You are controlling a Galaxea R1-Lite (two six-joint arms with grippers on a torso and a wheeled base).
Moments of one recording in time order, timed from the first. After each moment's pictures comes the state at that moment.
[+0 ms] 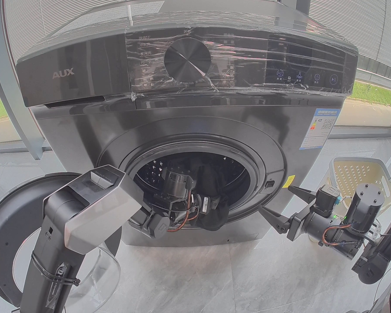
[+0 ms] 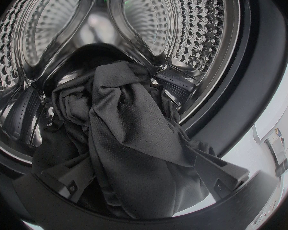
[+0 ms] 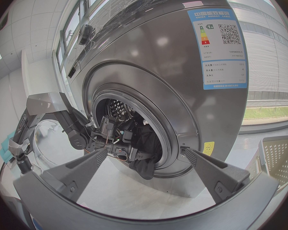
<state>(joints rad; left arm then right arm) -0.56 2.55 -1.43 -0.69 0.04 -0.11 0.54 1.85 -0.21 -1.54 0.05 0.06</state>
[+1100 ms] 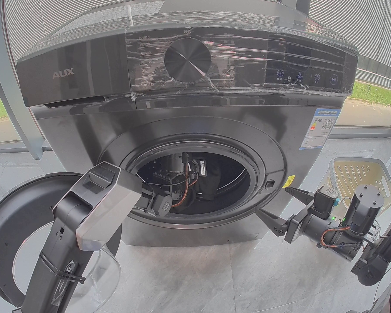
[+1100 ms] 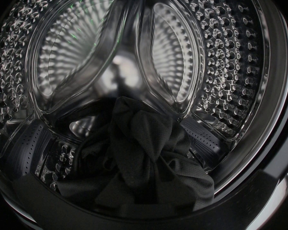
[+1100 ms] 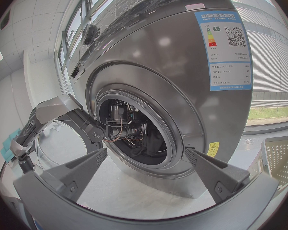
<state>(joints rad) -0.51 2.65 -1.79 -0.74 0.17 -0.16 0.57 1.85 -0.21 -1.54 0.04 0.06</state>
